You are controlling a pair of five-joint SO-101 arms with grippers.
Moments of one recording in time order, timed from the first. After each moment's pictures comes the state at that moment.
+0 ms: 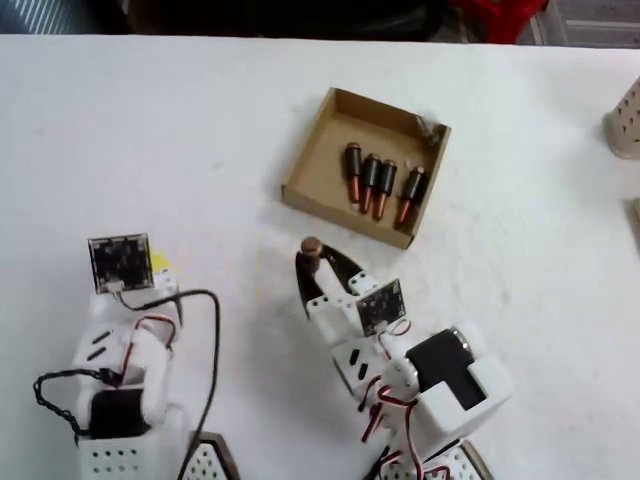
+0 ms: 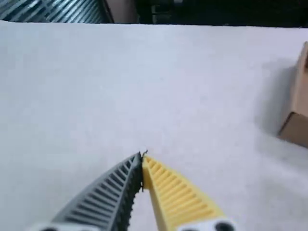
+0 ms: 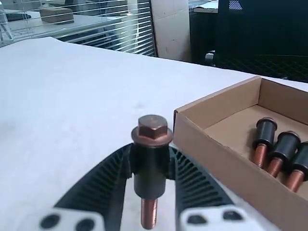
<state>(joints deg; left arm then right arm) -10.2 -103.0 90.6 45.7 10.2 -31.5 7.8 95.6 -86.6 -0.1</state>
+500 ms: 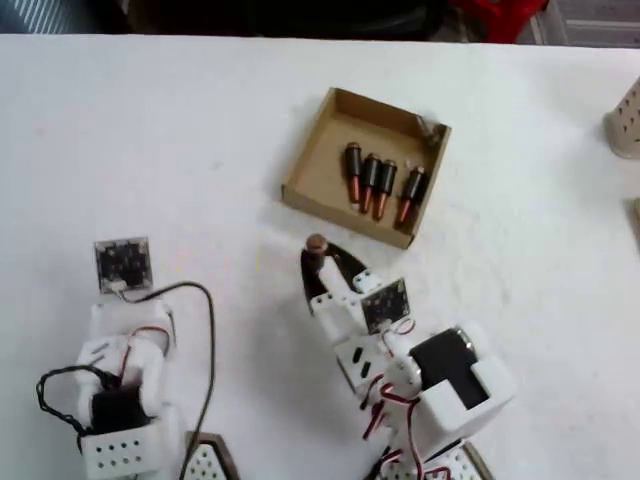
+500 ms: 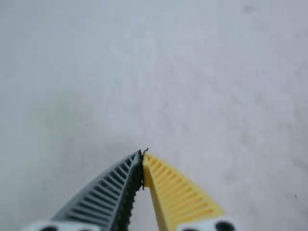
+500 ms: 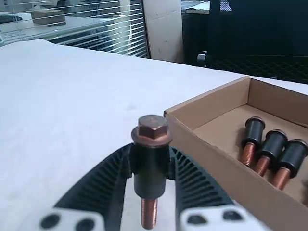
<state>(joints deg) -16.4 -103.3 97.1 55.3 5.2 -29.4 7.8 95.6 -86.7 -0.1</state>
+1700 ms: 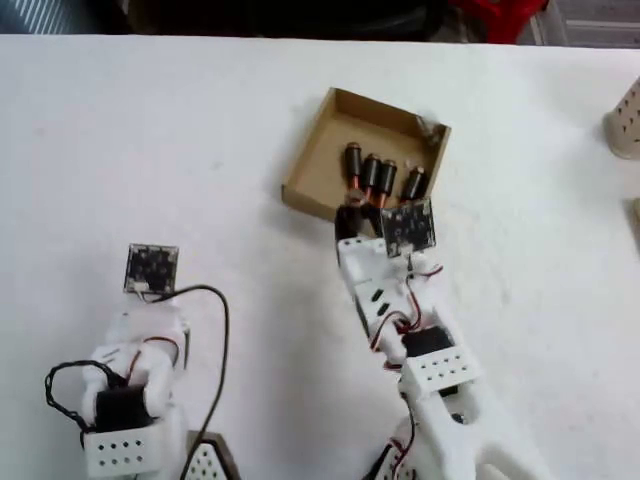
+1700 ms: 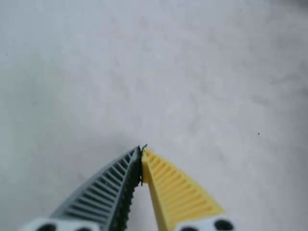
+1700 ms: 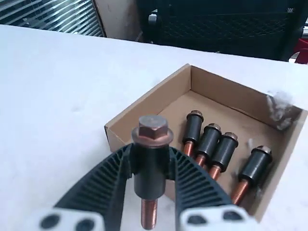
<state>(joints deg) -13.3 -103.3 97.1 65.3 -8.1 -18.7 -48.6 78.6 -3.5 -0.1</state>
